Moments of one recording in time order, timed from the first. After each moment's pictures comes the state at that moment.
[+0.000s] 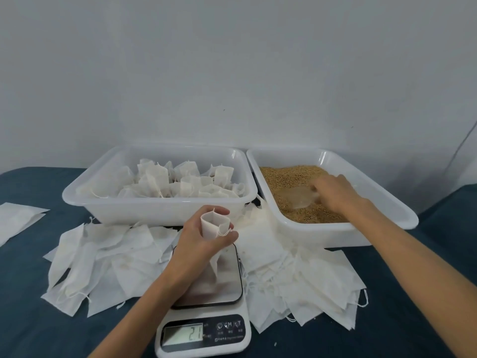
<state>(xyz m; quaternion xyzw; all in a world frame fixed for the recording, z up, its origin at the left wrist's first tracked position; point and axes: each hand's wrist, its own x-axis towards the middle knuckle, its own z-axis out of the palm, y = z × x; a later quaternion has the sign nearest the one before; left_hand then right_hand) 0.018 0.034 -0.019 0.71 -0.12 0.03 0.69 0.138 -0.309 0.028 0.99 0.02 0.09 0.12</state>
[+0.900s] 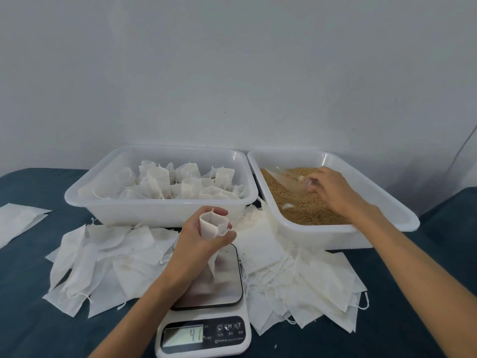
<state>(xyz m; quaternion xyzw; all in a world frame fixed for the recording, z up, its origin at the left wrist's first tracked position) 0.013 0.032 -0.010 0.71 -0.10 0.04 0.69 0.131 -0.310 0.031 0.97 0.10 0.18 -0.14</state>
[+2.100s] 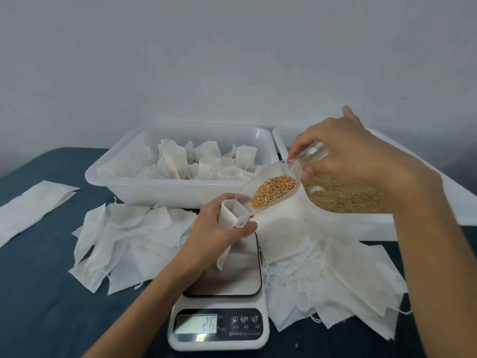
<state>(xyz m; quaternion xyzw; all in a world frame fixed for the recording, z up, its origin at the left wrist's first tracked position) 0.017 0.034 -0.014 0.75 -0.09 0.02 0.66 0.071 -0.206 0.121 0.96 0.23 0.14 -0.10</state>
